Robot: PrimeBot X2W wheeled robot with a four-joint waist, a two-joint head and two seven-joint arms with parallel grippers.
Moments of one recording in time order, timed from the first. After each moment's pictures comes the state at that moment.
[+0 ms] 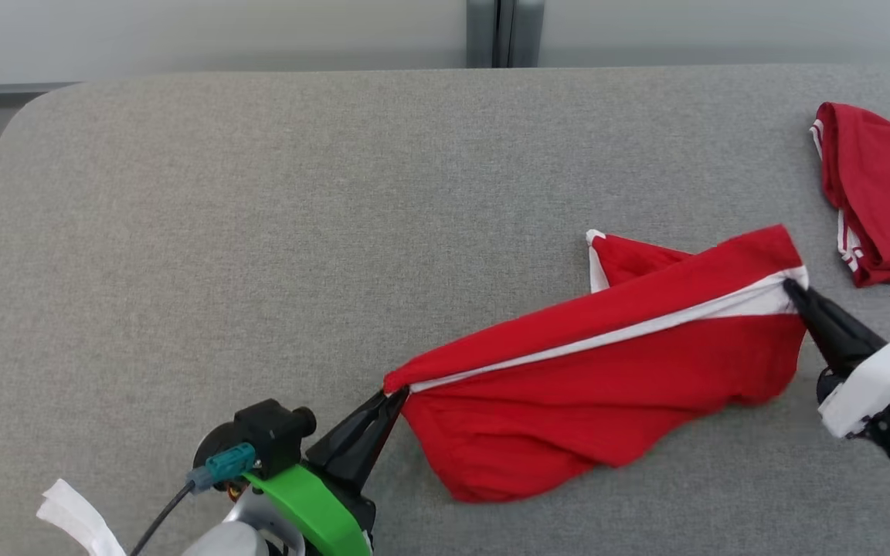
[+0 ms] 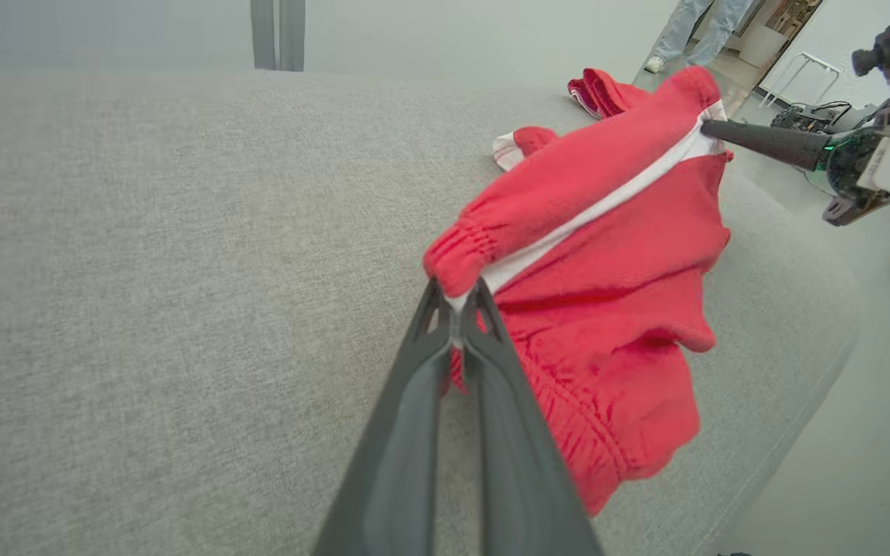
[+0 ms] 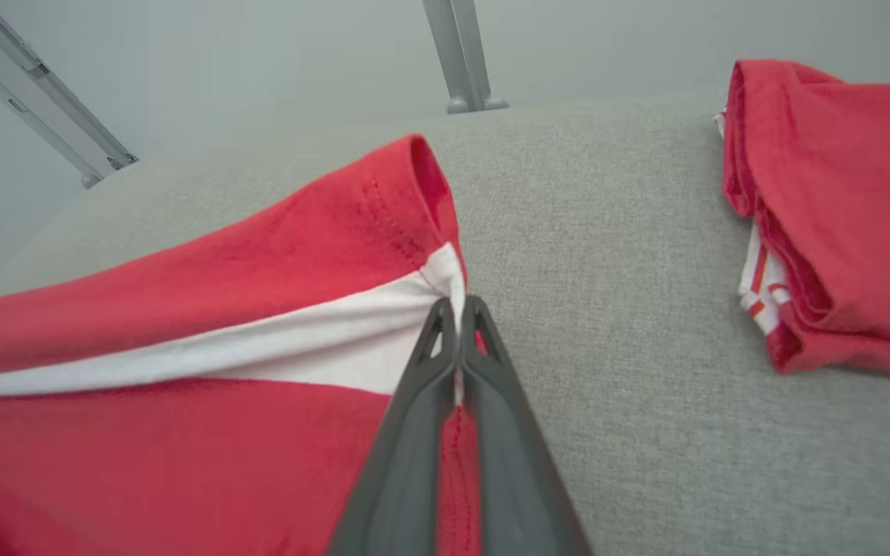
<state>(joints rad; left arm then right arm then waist) -0.26 0.40 -0.79 0.14 -0.73 -0.08 -0.16 -0.39 -0.74 0.67 0.39 1.06 0.13 -0.23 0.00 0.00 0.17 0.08</state>
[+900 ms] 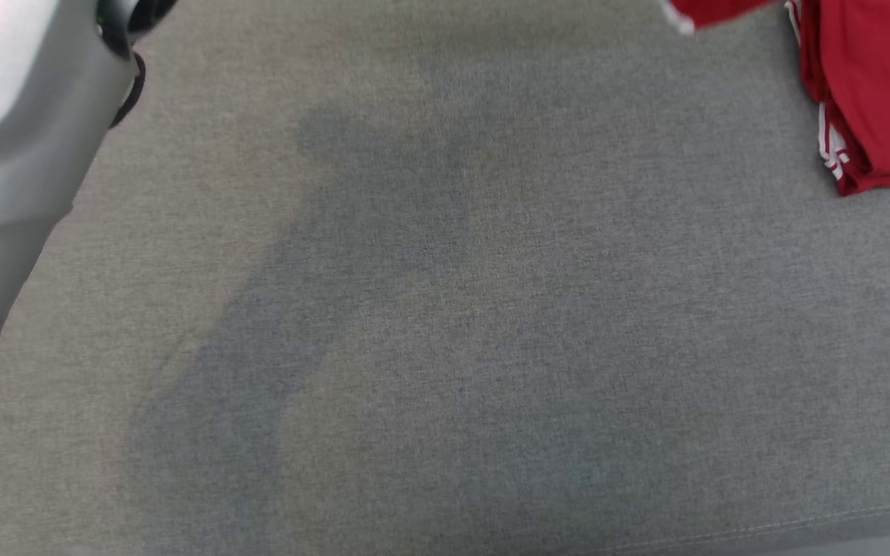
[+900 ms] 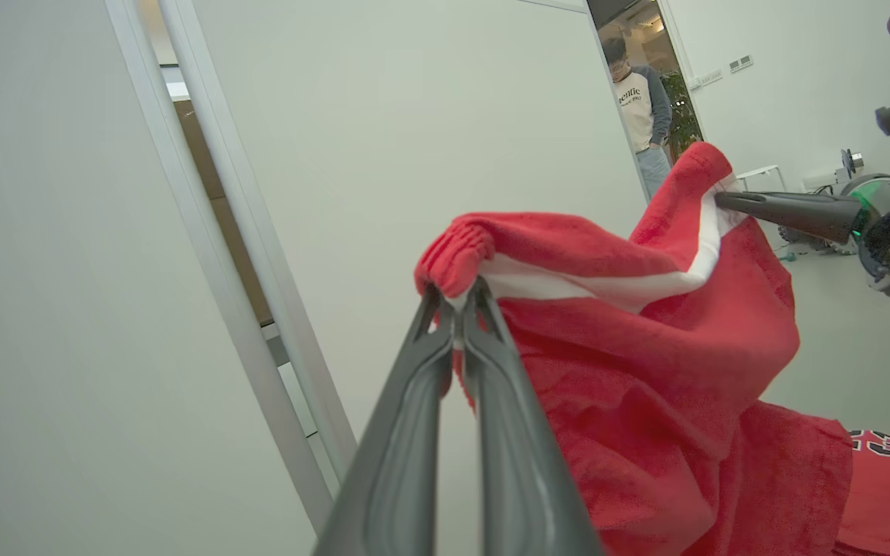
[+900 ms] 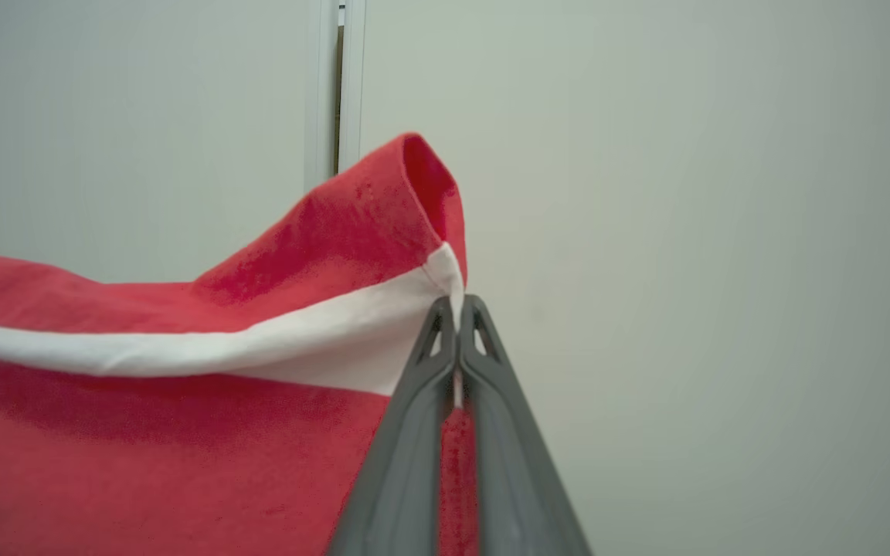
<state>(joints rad) -1.47 0.34 -0.80 0.39 -0.62 -0.13 -0.26 -1.21 -0.66 0.36 0.42 0.72 0.13 -0.25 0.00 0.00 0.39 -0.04</state>
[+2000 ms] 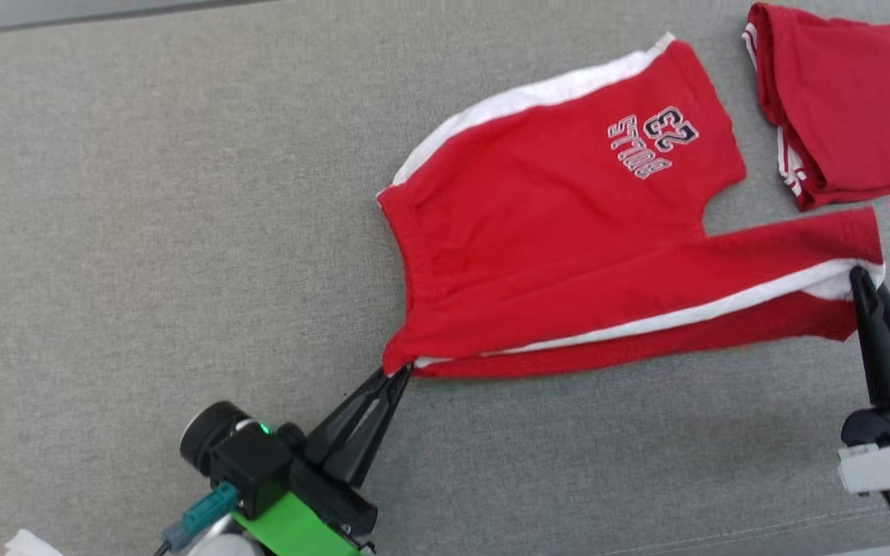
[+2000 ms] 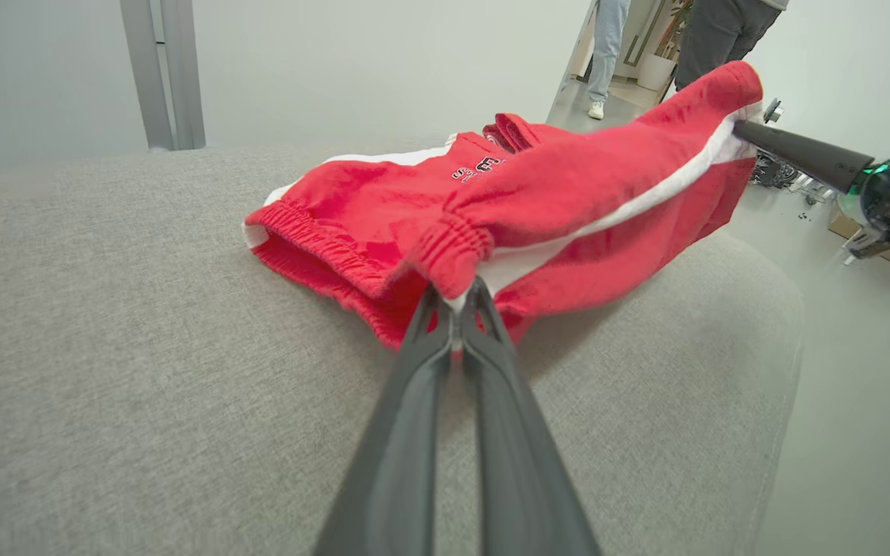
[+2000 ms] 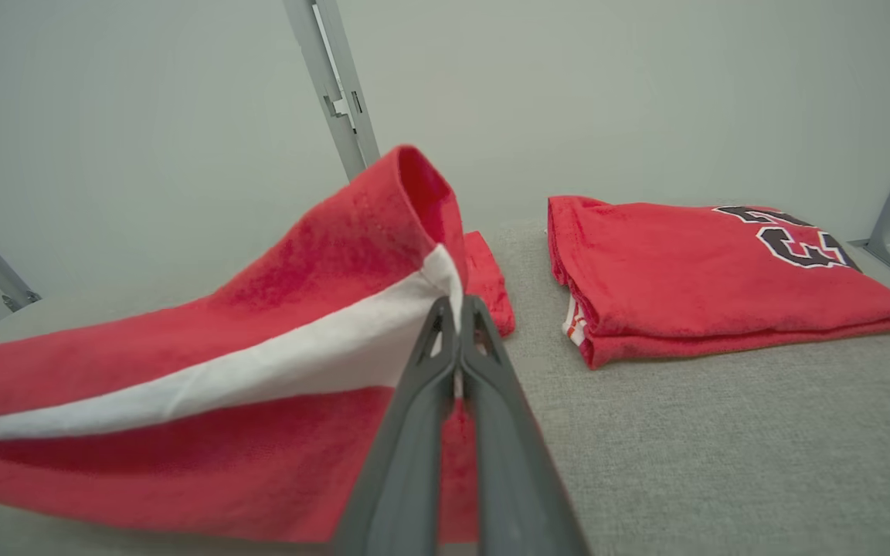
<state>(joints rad) -0.20 0.37 -0.66 -0.02 -0.50 -0.13 -0.26 0.04 -0.43 0.02 -0.11 0.58 0.13 -0.26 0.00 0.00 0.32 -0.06</state>
